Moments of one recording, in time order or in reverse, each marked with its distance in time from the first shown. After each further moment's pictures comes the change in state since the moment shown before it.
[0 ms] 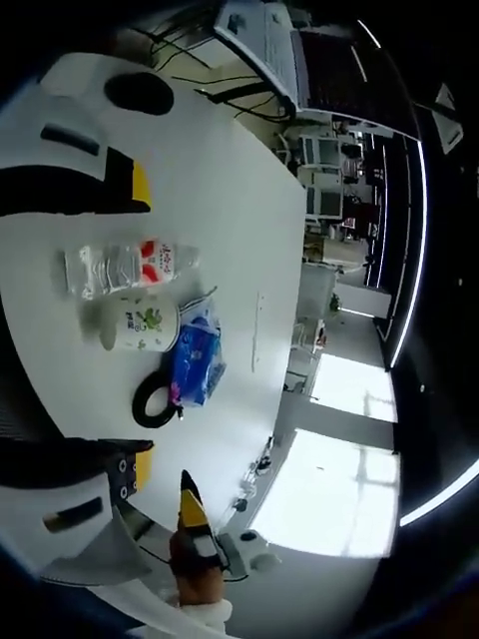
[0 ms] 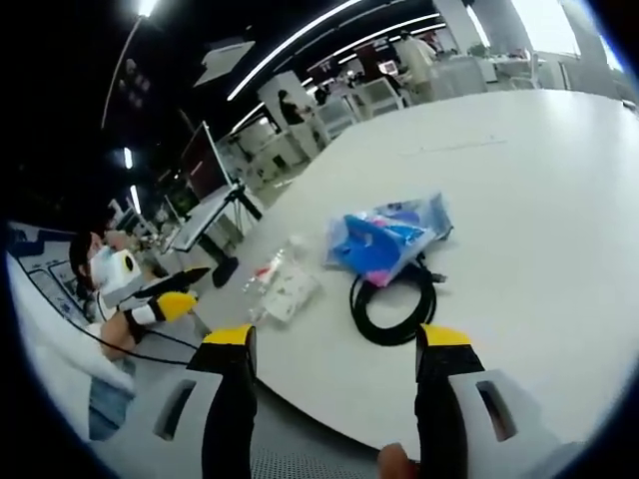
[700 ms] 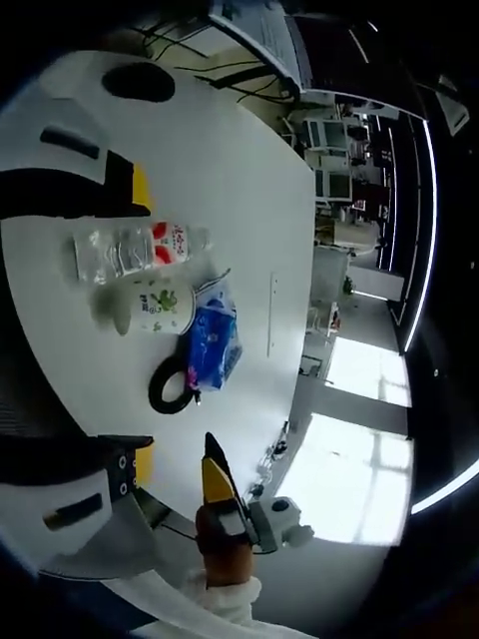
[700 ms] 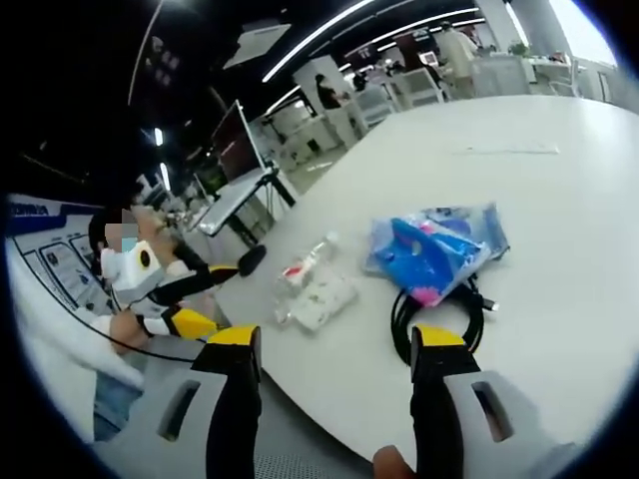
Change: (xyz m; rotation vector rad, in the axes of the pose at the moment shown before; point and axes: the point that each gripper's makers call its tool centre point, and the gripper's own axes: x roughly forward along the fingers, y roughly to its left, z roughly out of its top) left arm 0.000 -0.013 -0.013 0.035 0.067 -0.061; right arm 0.034 0.035 0.013 -0.083 0.059 0.140
